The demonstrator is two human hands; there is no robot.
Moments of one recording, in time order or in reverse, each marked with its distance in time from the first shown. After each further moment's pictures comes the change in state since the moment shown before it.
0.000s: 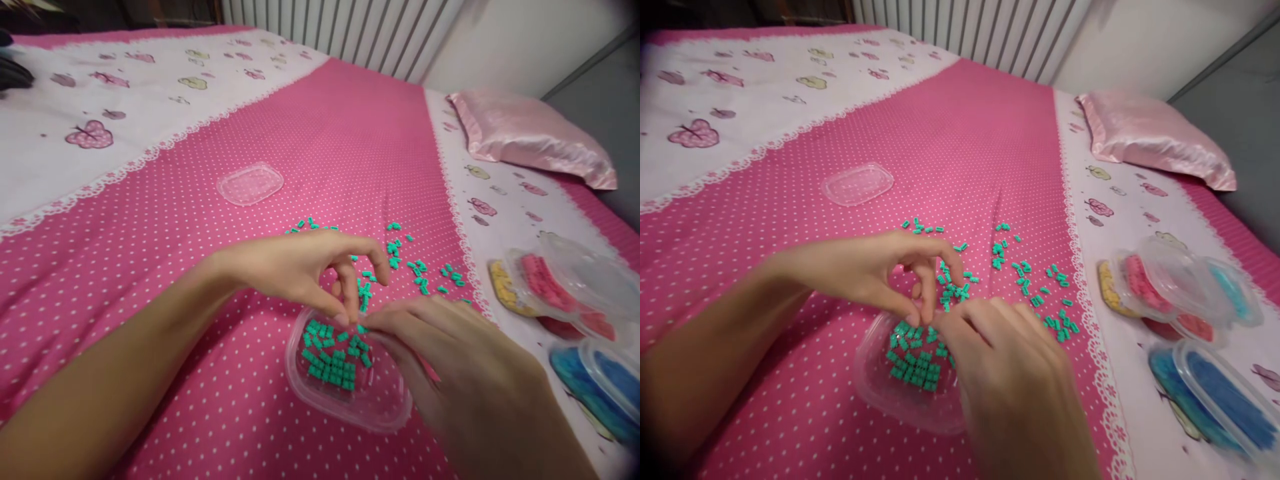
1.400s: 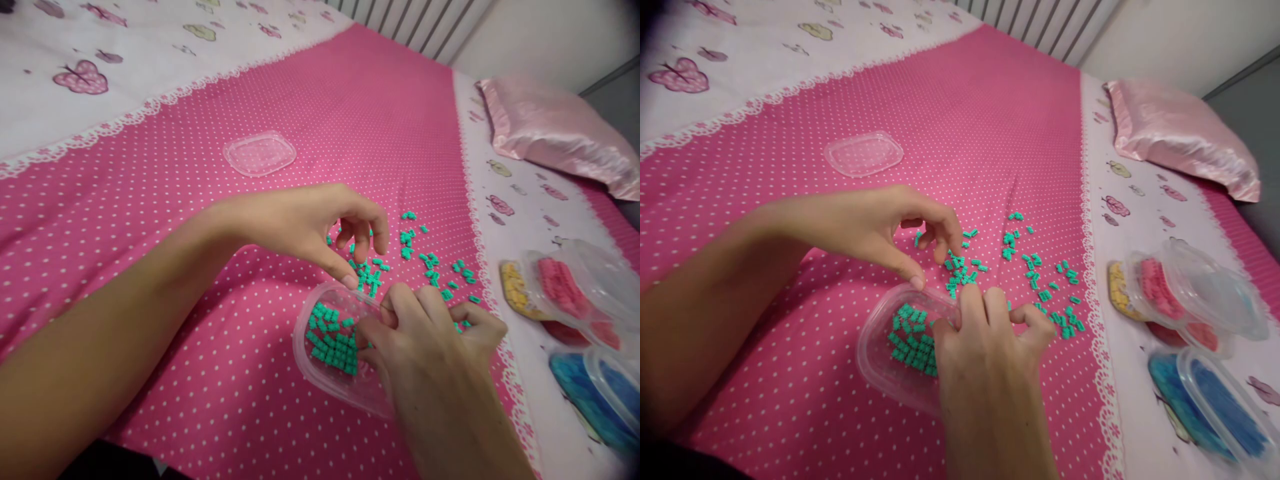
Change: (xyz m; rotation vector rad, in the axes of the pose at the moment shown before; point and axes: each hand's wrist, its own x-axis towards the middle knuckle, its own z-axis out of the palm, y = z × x) left_hand -0.002 0.000 -0.014 0.388 0.172 0.084; right_hand -0.005 -0.015 0.034 -0.395 -0.121 0.040
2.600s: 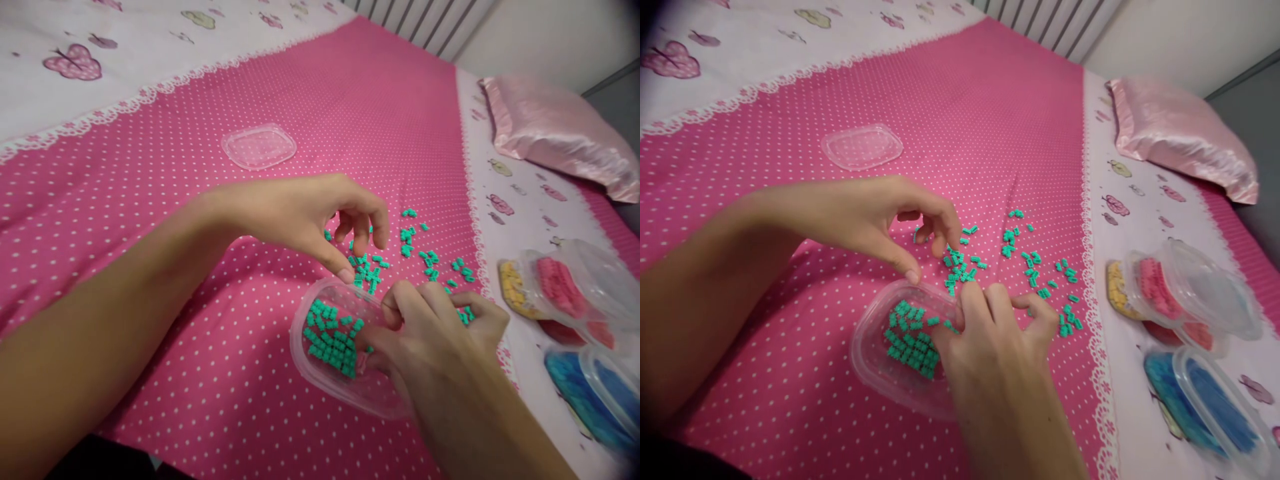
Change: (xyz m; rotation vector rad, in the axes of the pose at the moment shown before) left_hand 0.000 0.000 -0.002 -0.018 0.018 -0.013; right_hand -0.001 0.005 -0.009 0.063 -0.039 -0.013
